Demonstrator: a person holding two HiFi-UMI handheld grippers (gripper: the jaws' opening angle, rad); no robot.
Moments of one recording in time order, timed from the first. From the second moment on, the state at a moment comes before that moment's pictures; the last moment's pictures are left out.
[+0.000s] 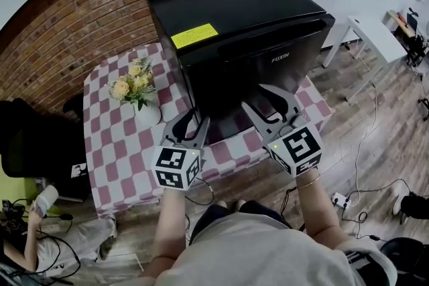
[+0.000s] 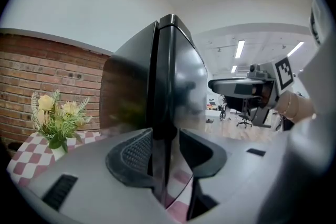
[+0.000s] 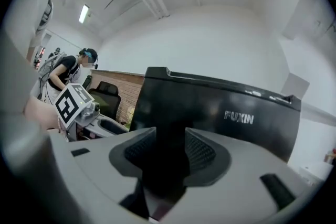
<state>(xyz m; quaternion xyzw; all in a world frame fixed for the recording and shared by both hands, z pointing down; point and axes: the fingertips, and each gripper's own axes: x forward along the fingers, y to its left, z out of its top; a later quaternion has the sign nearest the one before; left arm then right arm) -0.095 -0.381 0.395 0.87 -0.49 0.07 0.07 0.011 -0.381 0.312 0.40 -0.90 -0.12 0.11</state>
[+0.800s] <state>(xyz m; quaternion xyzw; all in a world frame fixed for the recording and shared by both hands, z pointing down) -0.090 -0.385 0.387 0.87 -0.48 0.07 0.07 -0.005 -0.385 0.222 0.27 -0.88 -0.33 0.20</state>
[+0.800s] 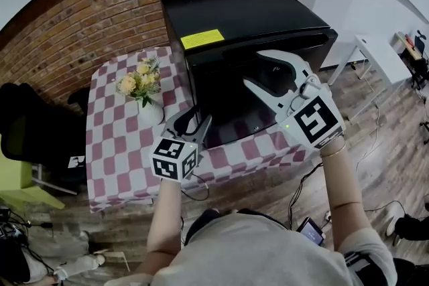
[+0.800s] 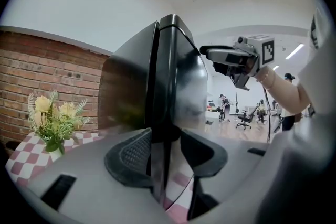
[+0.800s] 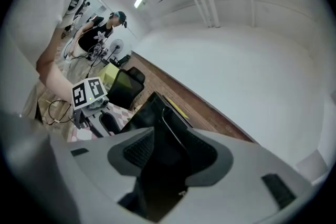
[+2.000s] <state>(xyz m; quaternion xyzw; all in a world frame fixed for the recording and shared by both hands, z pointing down) -0.085 -0.389 0.388 0.89 -0.46 0.05 0.06 -0.006 -0.406 0.243 0.19 -0.81 -0.42 0.35</state>
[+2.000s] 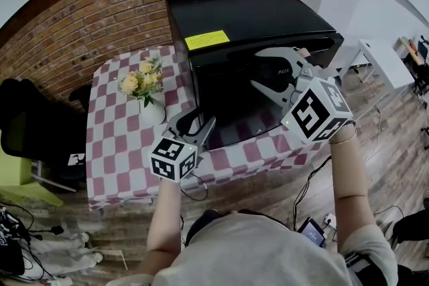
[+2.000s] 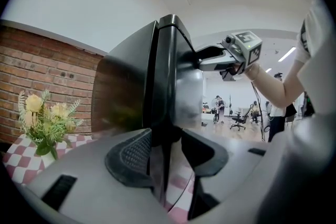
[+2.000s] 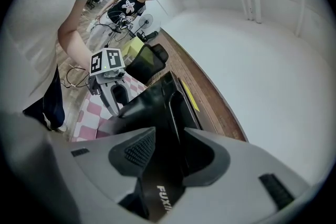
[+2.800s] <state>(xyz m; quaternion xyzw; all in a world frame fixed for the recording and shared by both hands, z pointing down) -0.085 -0.386 0.387 0.87 -0.48 0.06 0.07 -0.006 -0.402 0.240 0.19 -0.81 -0.43 0.34</state>
